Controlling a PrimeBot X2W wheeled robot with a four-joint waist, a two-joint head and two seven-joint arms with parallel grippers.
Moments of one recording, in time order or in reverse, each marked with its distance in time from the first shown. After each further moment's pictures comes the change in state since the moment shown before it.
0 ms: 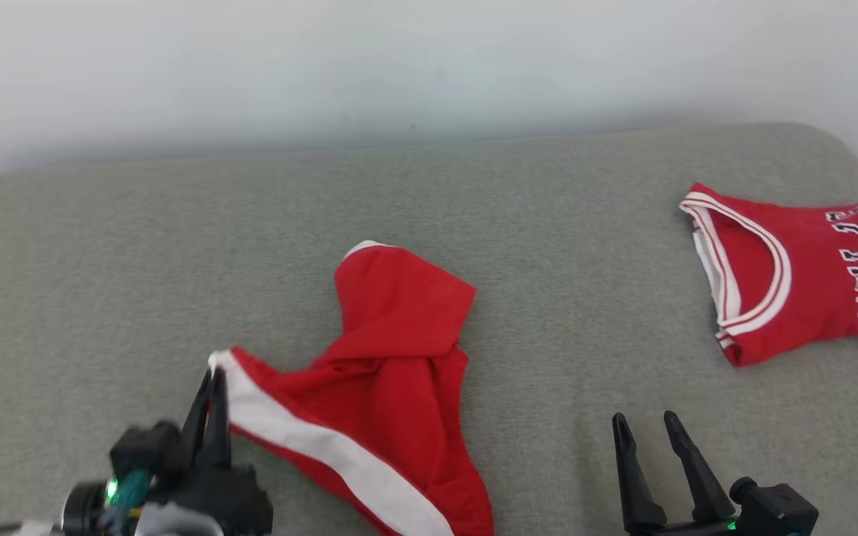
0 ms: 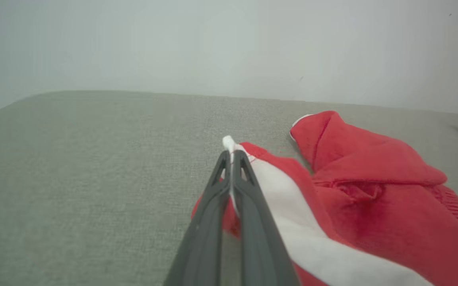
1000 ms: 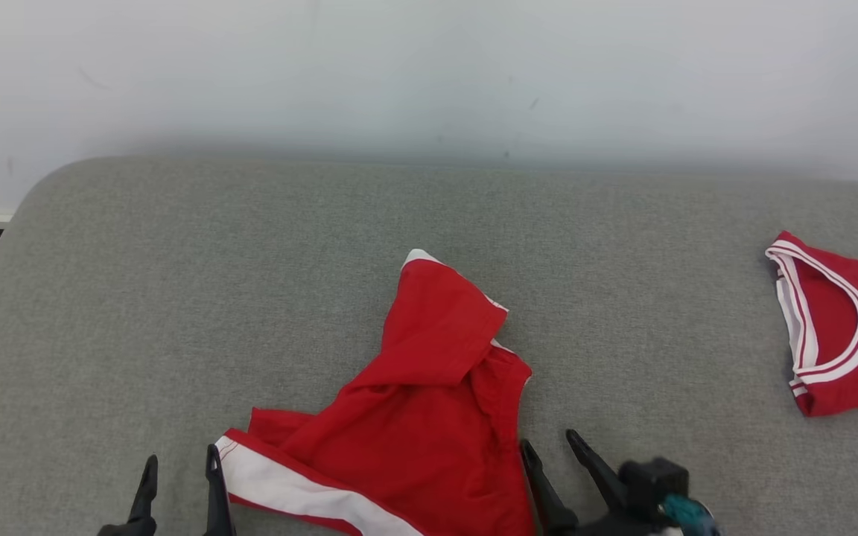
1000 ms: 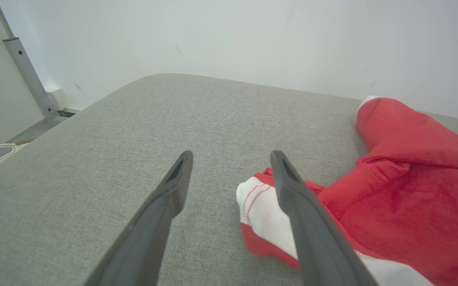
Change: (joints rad) left arm 0.304 -0.022 0.072 -0.249 0.011 0.094 0.001; right arm -0.197 0.001 0.213 0.388 0.025 0.000 0.000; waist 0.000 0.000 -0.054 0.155
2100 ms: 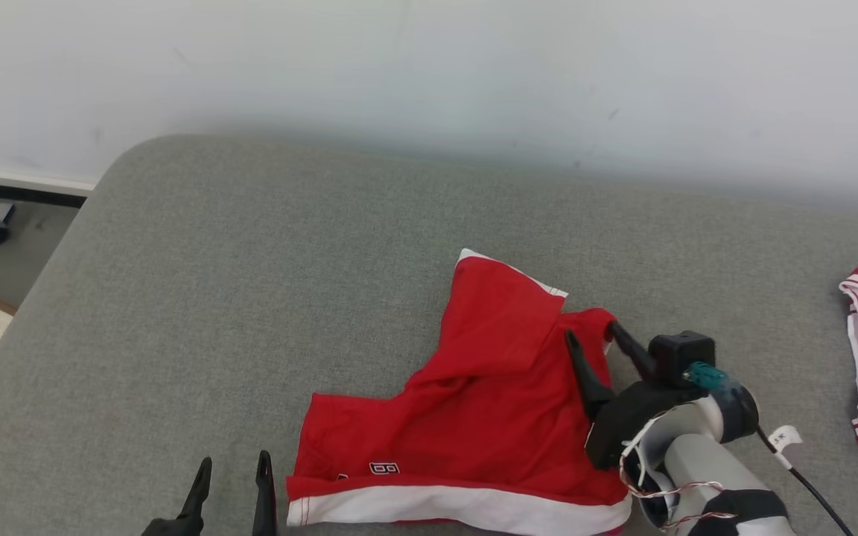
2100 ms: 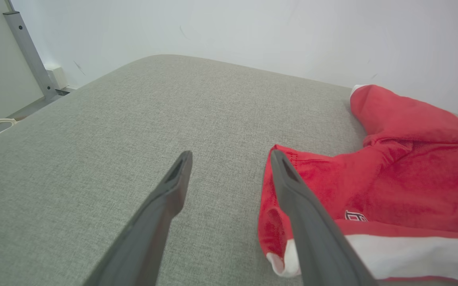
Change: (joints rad) left arm -0.030 -0.034 -0.063 0.078 -0.002 -0.050 -0.001; right arm -0.428 -0.049 -0.005 0.424 0.007 0.000 0.000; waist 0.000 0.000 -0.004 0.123
